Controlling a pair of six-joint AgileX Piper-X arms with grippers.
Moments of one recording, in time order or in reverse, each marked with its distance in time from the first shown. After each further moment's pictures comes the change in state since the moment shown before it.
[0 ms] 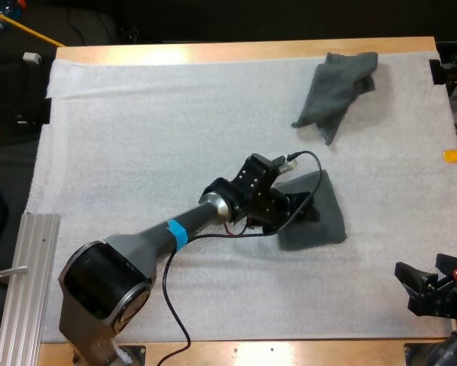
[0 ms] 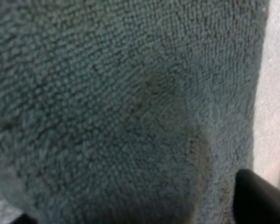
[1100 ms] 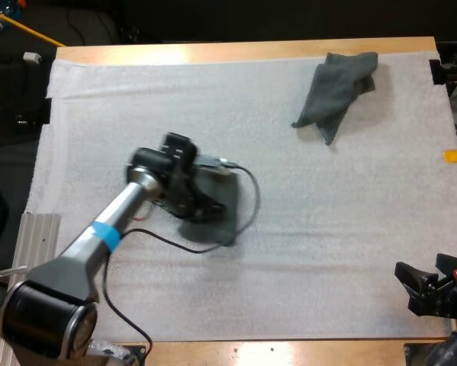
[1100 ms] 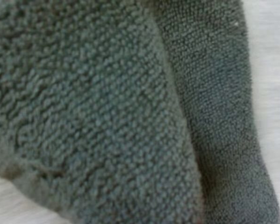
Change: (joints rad) left arm 0.392 -0.258 -0.002 0.739 -0.383 0.898; right arm 0.000 0.000 0.000 0.000 0.000 0.000
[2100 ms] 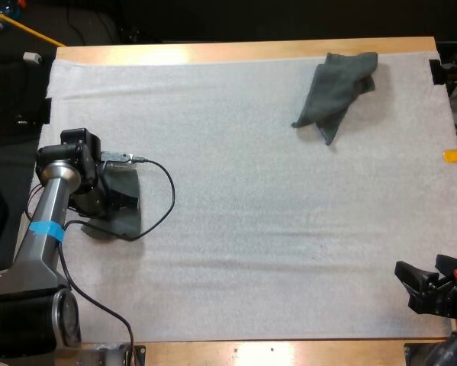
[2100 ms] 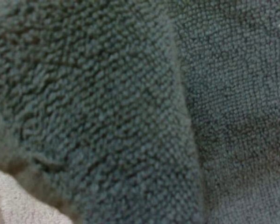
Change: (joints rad) left arm 0.428 -0.015 0.000 0.077 -0.344 0.206; right arm 0.000 0.000 0.000 0.000 0.000 0.039
